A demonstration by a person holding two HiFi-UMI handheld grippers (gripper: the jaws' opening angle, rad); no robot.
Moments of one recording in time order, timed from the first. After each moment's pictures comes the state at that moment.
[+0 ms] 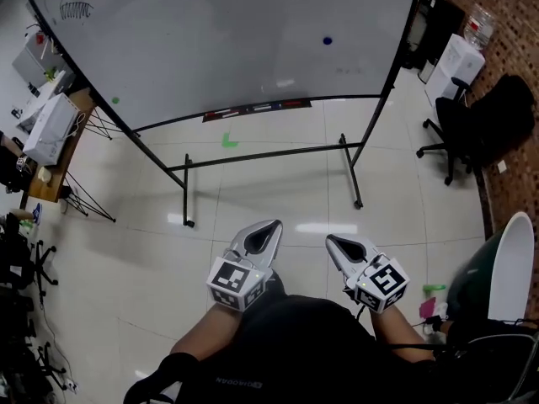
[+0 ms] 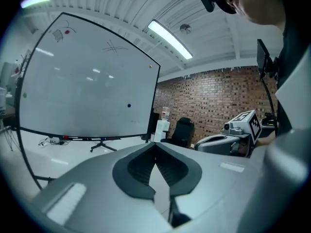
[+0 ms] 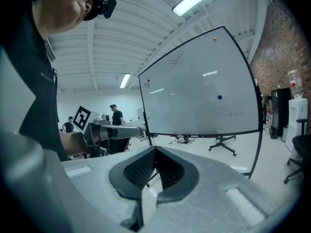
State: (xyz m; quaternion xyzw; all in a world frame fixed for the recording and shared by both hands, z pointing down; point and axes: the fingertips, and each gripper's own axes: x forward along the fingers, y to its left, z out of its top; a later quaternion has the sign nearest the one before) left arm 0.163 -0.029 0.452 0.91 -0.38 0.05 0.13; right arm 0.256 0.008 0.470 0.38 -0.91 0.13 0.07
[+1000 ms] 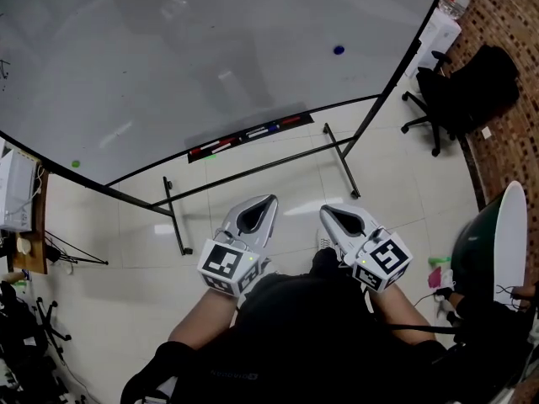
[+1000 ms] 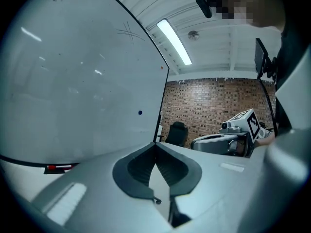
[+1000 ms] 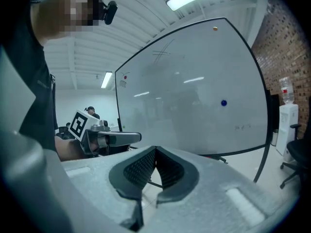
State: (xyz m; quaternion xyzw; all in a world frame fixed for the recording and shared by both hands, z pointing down) left arm 0.100 -0.272 0.431 0.95 -0.29 0.03 0.14; right arm 0.177 -0.227 0.433 0.47 -0.87 0.12 0.06
